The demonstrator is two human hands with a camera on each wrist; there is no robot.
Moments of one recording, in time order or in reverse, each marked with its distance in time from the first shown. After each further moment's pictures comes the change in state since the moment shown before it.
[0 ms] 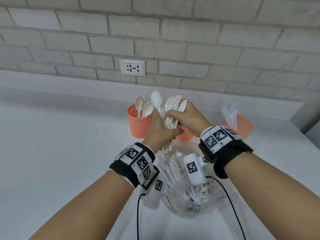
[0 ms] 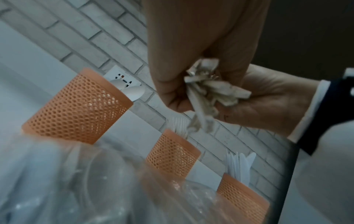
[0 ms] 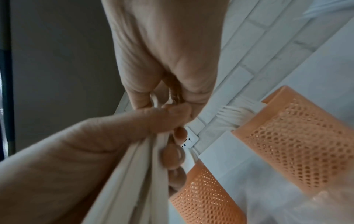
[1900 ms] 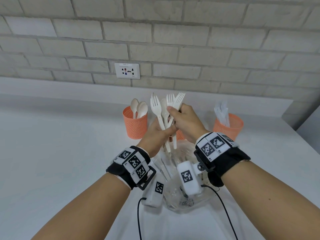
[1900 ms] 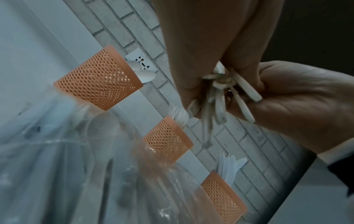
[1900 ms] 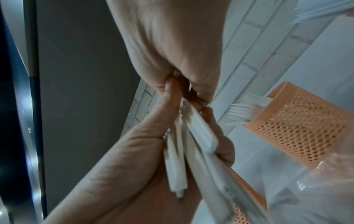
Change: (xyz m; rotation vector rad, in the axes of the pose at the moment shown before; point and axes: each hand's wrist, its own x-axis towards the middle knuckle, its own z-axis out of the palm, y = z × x) left_hand -0.019 0.005 0.009 -0.297 -0.208 0.081; right_hand -0.032 -0.009 0.004 0.105 0.161 0.022
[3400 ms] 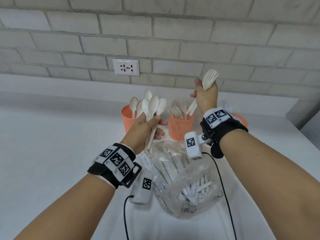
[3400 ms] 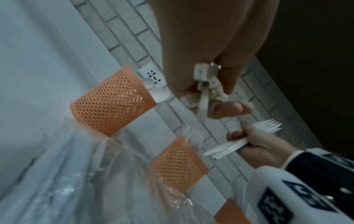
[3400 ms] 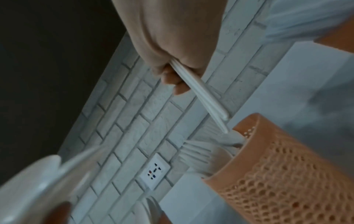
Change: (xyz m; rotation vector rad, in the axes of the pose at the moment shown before) left_hand 0.007 0.011 -0.036 -0.139 0.073 -0.151; right_hand 0.090 0.013 -0.042 0.176 0.505 -0.164
